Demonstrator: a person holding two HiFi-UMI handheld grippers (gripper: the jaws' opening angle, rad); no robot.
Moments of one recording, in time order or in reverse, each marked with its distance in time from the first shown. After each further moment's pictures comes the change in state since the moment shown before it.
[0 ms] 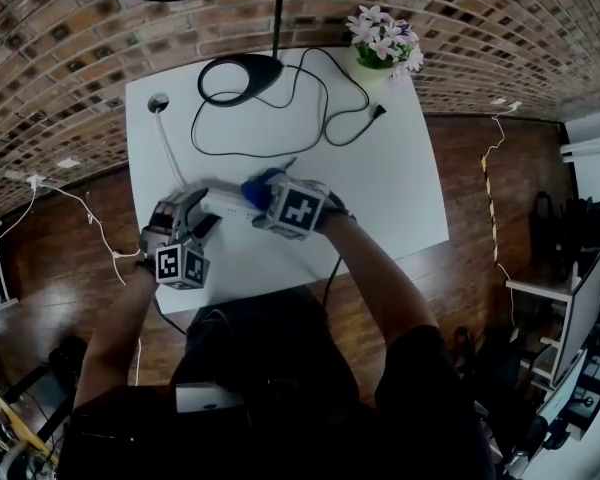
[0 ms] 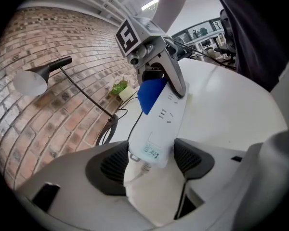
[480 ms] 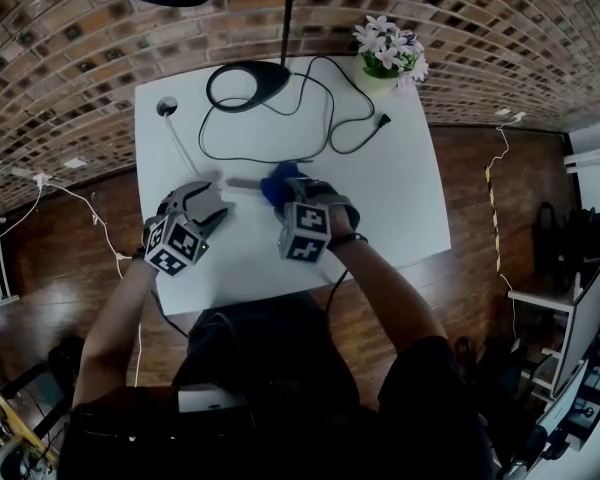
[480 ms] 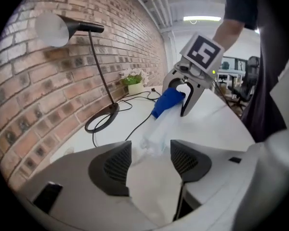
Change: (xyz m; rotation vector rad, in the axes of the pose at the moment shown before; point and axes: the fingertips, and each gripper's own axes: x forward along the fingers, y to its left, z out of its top) left arm 0.001 0.023 0.005 -0.427 -0.035 -0.211; right arm -0.017 -0.035 -0.021 -0.322 0.110 -0.420
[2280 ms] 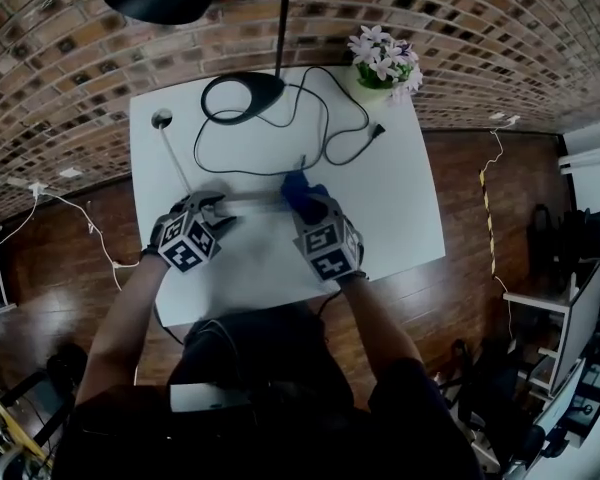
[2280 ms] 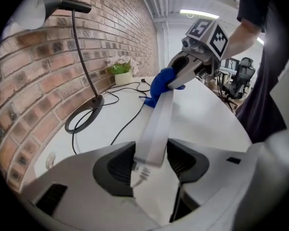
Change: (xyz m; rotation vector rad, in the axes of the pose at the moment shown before) left arm 0.037 -0.014 0.007 0.029 0.113 -0.159; right arm -0.055 -0.044 -0.034 0.743 -0.214 -0.249
